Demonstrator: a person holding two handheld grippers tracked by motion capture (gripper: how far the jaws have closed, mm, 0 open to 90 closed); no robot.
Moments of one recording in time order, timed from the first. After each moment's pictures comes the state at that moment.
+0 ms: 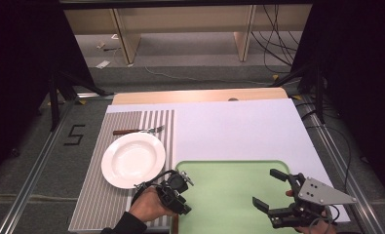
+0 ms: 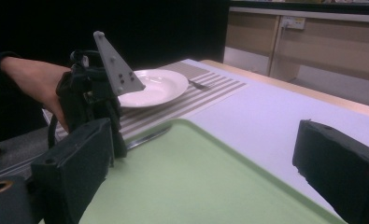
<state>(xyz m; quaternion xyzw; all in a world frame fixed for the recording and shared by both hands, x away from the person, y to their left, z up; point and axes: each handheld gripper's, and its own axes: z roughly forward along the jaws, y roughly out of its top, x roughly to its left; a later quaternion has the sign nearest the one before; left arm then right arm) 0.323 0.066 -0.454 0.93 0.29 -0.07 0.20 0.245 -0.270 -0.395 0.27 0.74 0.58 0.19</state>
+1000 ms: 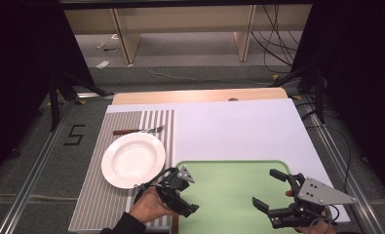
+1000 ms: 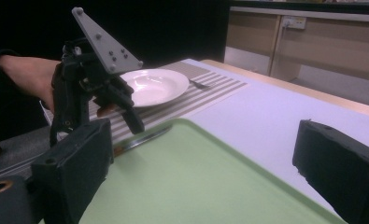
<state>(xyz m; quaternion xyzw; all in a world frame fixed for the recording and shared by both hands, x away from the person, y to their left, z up) 0.316 0.065 -0.438 0.92 0.27 0.00 0.28 0.245 -0.270 -0.395 0.27 0.74 0.58 0.19</state>
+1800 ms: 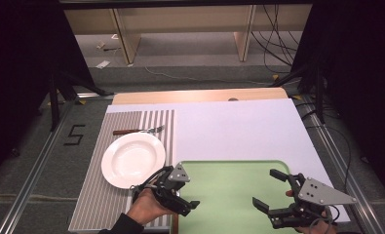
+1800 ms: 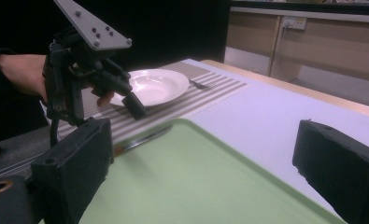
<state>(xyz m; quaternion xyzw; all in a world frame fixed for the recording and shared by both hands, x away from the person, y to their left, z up) 0.308 0.076 -0.426 0.90 0.26 0.05 0.36 0.245 -0.270 -0.395 0.27 0.74 0.58 0.19</state>
